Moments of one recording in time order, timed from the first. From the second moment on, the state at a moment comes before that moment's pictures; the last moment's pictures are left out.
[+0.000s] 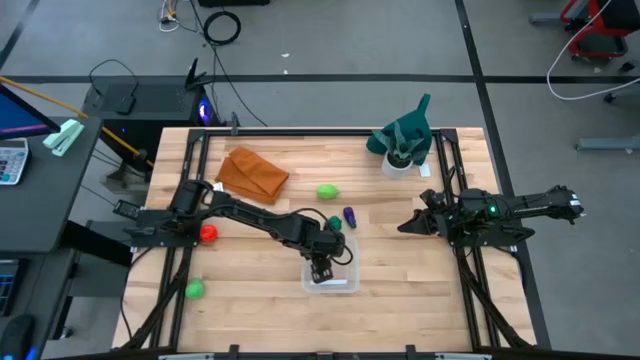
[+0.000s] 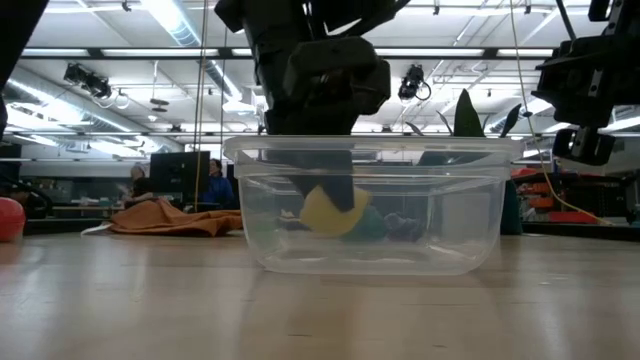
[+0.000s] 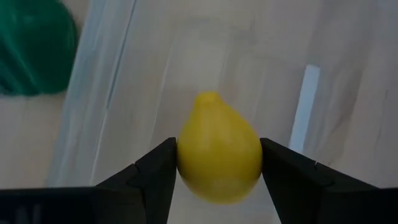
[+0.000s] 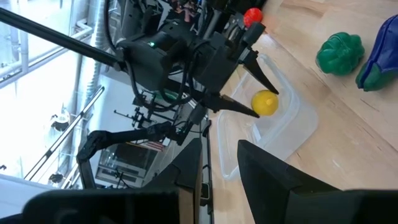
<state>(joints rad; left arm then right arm) -0.21 2.06 1.51 -0.60 -0.02 -0.48 0.10 0.11 0.04 0.02 -0.16 1.12</state>
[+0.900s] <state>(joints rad) -0.20 2.07 1.51 -0.60 -0.05 -0.46 0.10 0.11 0.04 0.02 -0.17 1.13</state>
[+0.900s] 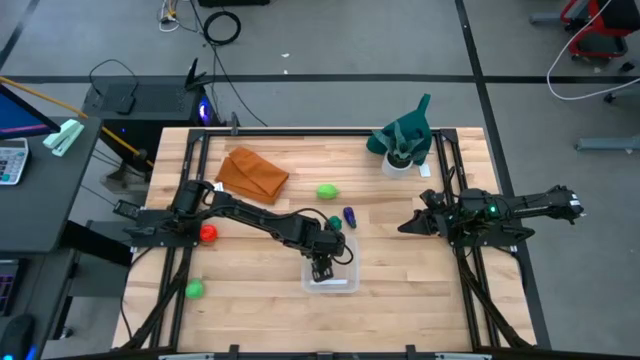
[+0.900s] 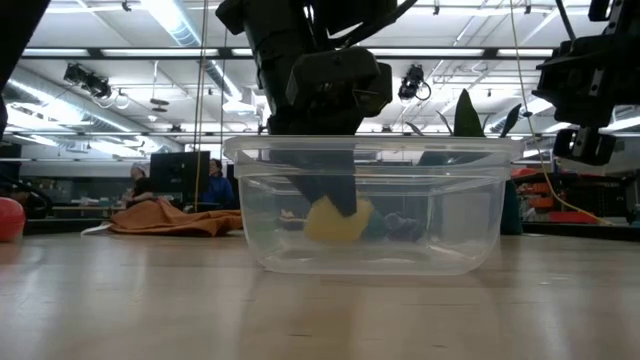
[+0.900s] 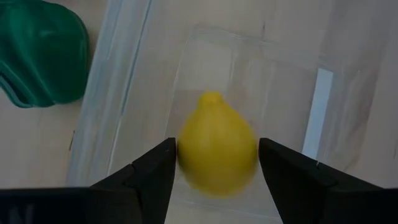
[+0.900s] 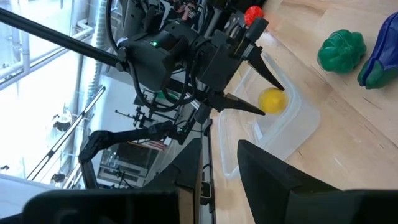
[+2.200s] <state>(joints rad) -0.14 2.05 2.02 -0.81 -0.09 -0.30 0.10 0.11 0.04 0.02 -0.20 1.13</state>
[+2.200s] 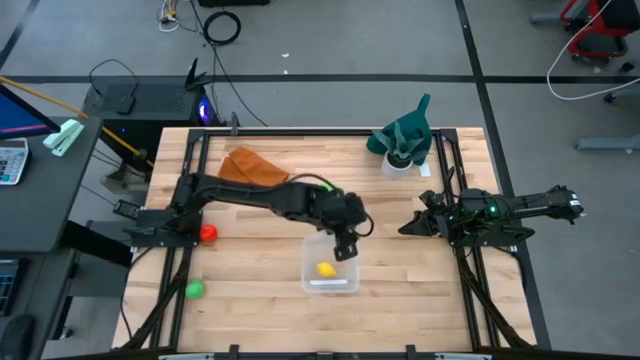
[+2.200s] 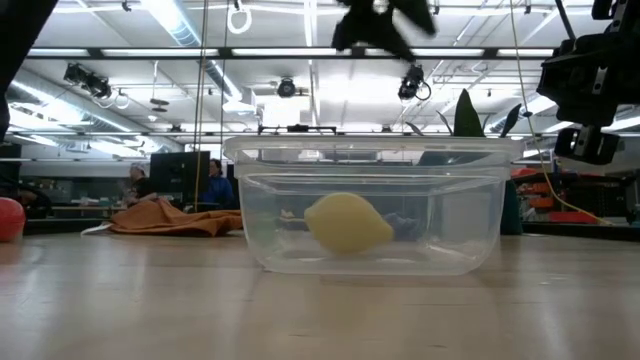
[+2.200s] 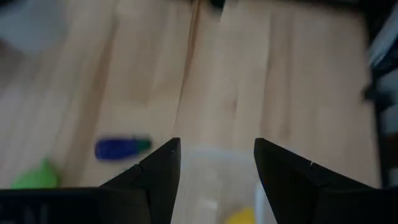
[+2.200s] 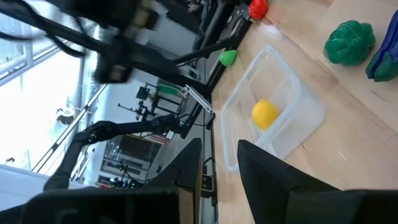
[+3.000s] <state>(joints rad) -0.16 1.91 2.13 -1.17 -0.20 -0.28 0.10 0.11 0.04 0.02 -0.23 1.12</state>
